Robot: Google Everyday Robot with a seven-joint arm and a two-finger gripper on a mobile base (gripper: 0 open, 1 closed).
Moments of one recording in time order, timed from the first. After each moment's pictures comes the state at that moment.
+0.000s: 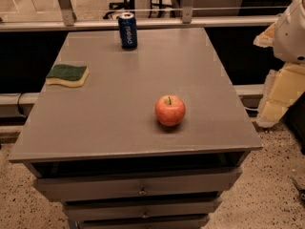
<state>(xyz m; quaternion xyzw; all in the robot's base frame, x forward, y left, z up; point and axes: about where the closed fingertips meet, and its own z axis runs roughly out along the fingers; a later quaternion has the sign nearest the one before) 0.438 -0.215 0.981 -0.60 0.78 -0.04 0.17</state>
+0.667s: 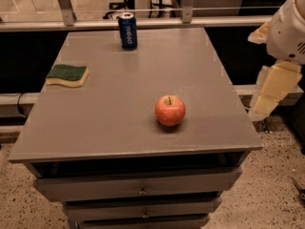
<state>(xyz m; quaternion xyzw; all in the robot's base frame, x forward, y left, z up) 0.455 -0.211 0.979 -0.60 0.77 -0.04 0.19</state>
